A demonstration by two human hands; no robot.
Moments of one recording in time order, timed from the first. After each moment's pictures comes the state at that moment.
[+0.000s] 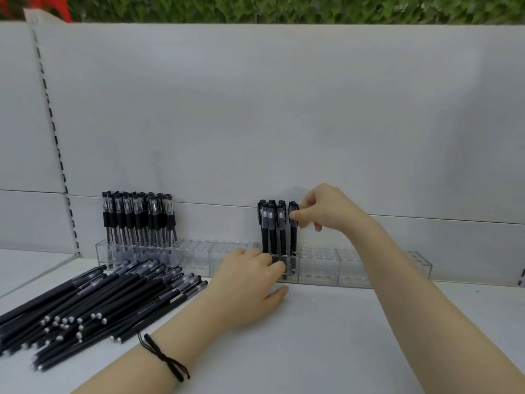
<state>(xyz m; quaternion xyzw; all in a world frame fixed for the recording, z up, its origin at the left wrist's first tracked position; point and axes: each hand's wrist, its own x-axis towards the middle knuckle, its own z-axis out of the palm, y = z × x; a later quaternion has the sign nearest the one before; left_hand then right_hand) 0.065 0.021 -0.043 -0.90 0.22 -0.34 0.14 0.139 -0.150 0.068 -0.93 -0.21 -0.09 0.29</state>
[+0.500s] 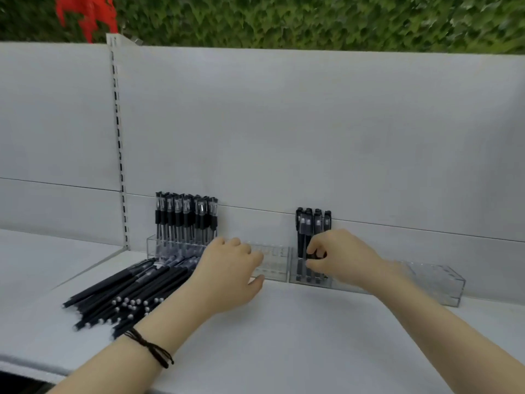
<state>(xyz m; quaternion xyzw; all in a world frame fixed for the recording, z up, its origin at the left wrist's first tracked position) 0.023 0.102 -0.024 -0.93 0.13 -0.32 0.15 0.079 -0.114 0.029 -0.95 -0.26 -0.11 0.11</state>
